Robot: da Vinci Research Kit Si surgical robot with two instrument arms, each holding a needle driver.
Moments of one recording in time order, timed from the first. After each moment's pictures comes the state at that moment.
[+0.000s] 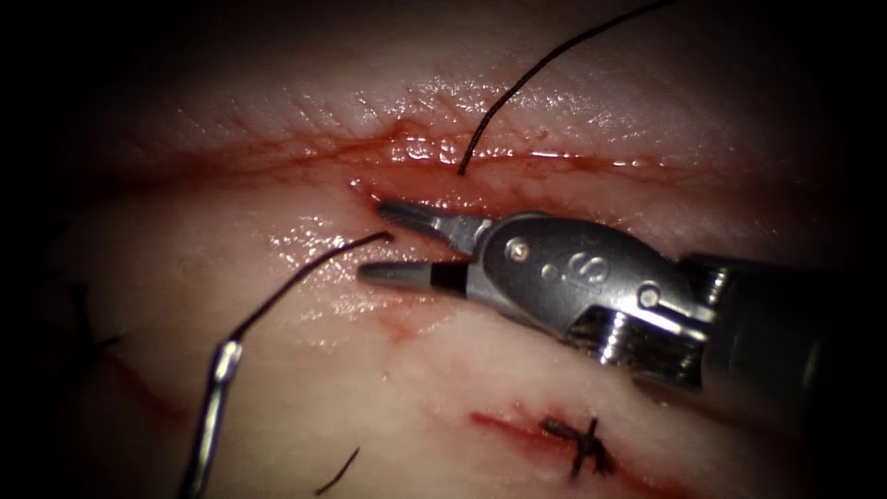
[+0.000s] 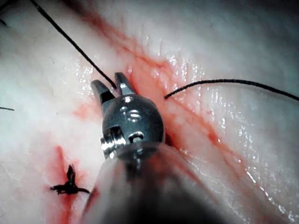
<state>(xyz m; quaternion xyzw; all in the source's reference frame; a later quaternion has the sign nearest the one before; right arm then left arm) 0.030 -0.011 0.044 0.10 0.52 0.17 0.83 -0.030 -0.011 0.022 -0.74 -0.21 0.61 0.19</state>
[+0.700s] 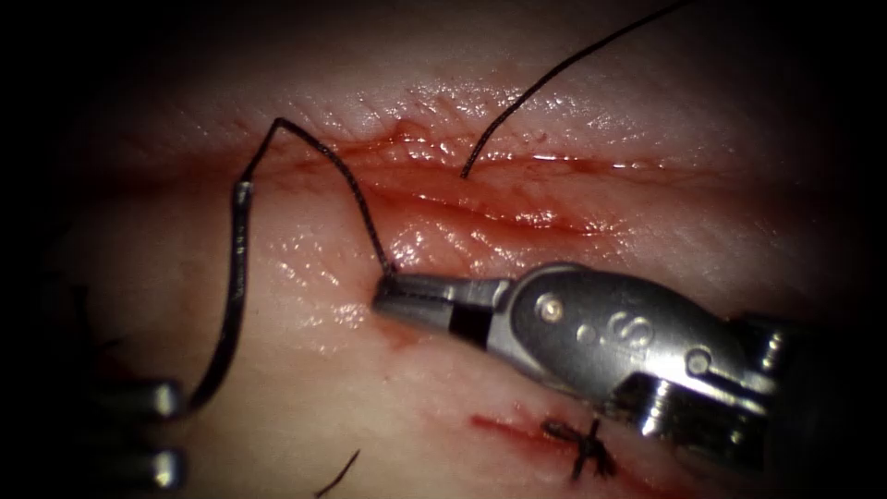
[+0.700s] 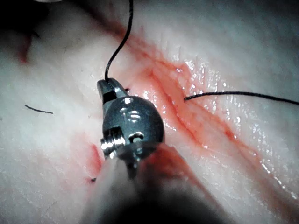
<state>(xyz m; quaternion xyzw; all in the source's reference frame) 0.028 -0.014 0.037 0.14 0.52 0.19 0.82 -0.030 -0.008 0.029 -0.67 -0.07 0.70 0.23</state>
